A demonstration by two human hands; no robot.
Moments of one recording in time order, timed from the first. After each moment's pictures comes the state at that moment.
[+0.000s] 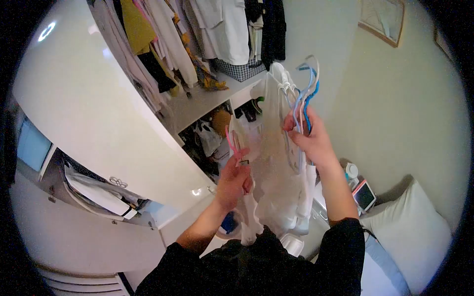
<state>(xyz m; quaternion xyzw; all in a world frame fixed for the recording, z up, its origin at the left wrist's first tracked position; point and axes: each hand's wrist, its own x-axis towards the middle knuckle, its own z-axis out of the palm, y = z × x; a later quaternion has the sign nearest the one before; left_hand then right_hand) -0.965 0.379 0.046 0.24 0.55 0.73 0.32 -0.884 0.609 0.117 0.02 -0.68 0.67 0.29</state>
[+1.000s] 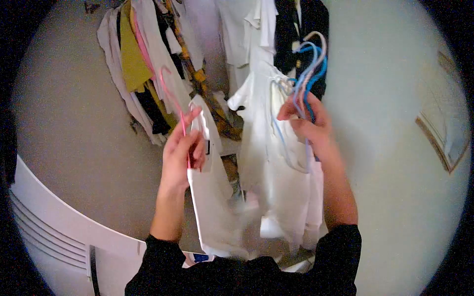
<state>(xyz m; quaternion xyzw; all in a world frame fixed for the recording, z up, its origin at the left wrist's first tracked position) -1.165 0.555 0.233 0.22 0.56 0.80 0.03 -1.130 0.843 0.257 0.17 -0.67 0.69 0.22</state>
